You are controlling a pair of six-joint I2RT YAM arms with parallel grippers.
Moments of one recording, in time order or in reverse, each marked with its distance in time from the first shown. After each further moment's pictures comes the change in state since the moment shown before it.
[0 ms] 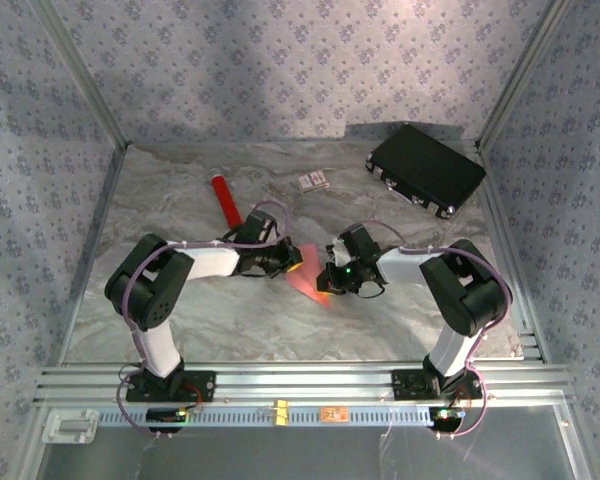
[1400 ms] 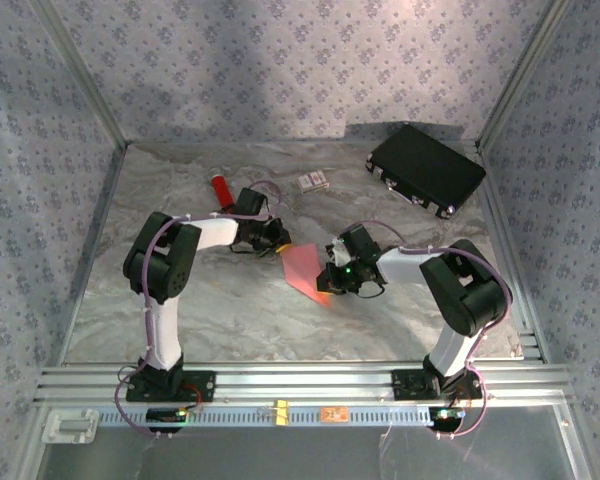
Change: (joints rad) left arm 0.166 0.207 0.283 -0.252 0.039 0.200; right arm 0.000 0.000 0.001 -0.003 0.002 -0.005
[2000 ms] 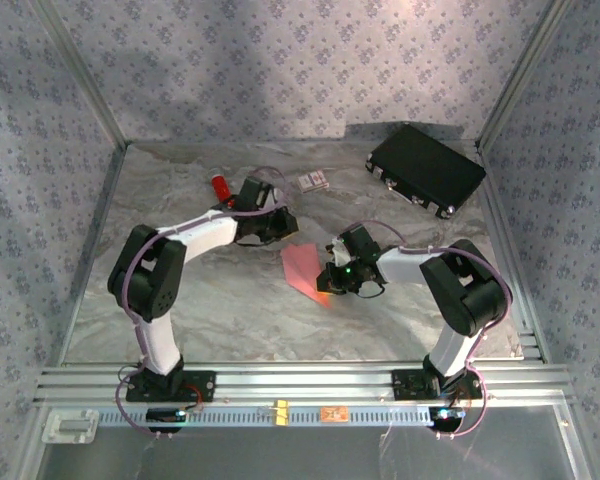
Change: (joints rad) left arm -0.099 -0.162 0.020 -0.031 -0.085 0.023; right arm -0.002 0.000 0.003 -0.008 0.000 -0.007
